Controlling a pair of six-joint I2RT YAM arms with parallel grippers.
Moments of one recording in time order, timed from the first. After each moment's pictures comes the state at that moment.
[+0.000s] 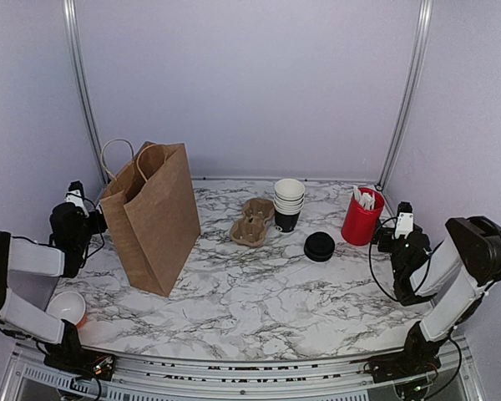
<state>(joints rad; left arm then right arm) 0.01 1.38 0.35 0.85 -0.15 -0.11 0.06 1.61 0.20 1.41 0.27 -0.09</state>
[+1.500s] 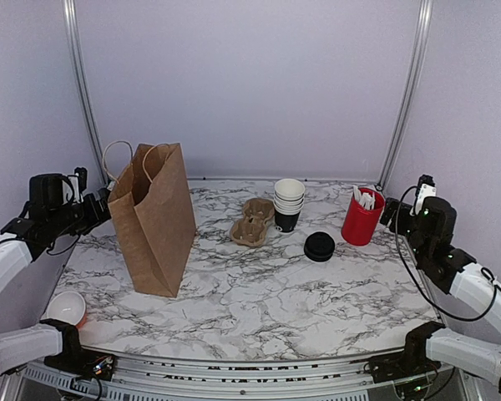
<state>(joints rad) -0.07 0.91 0.74 -0.31 0.32 -0.49 0.26 0.78 0.51 0.09 0.48 0.24</state>
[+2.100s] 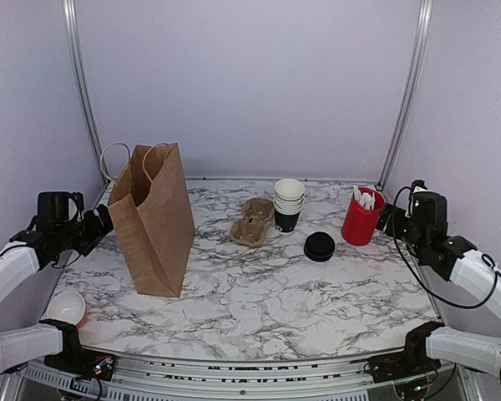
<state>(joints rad) -0.04 0.93 0.61 -0.28 0.24 -0.66 0.25 0.86 0.61 -0.19 0.40 0.38</state>
